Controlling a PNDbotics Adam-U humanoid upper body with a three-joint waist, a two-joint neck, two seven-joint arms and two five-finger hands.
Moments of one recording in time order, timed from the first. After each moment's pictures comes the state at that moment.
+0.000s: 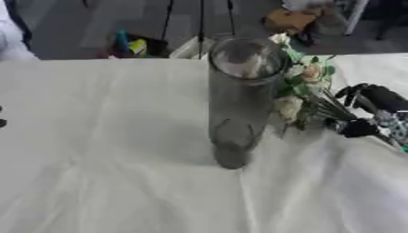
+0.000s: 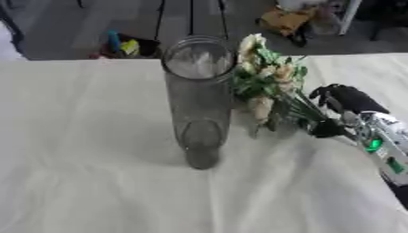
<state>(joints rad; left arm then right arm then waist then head) -0.34 0.10 0.06 -1.98 -0.19 -0.19 0.10 -0.55 -0.82 0.12 -1.35 0.74 0.18 0.18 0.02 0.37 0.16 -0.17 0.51</state>
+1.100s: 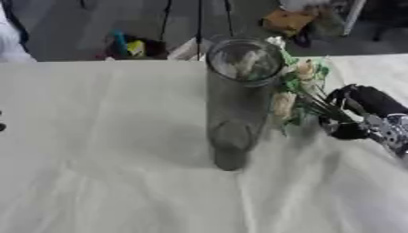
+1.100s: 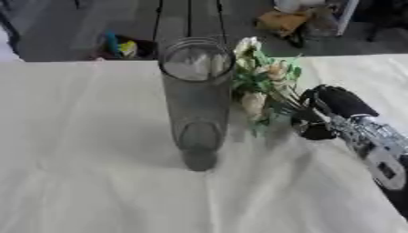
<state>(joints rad) -0.34 0.09 0.06 -1.98 -0.19 -0.19 0.09 -0.54 -0.82 0.14 -1.41 0.78 0.17 0.18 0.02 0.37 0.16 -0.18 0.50</state>
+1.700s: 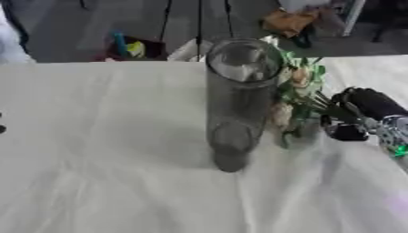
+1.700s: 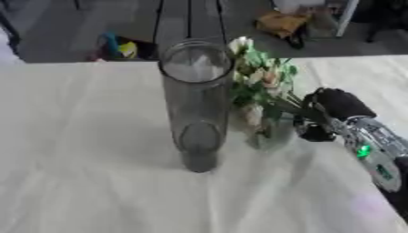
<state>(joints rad) -0.34 0.09 0.06 -1.98 -0.18 -0.19 0.09 -0.55 -0.82 0.16 -1.39 0.88 0.17 0.20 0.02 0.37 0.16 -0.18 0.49</state>
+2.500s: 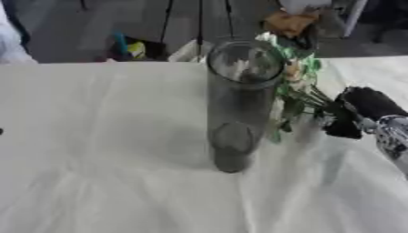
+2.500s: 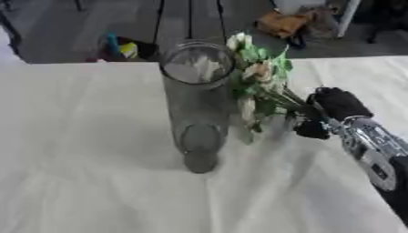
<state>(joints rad) -0.34 0.09 0.06 -1.98 -0.18 -0.19 0.08 -0.55 -0.82 0.16 -1.36 0.89 0.17 0.14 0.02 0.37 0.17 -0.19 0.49</state>
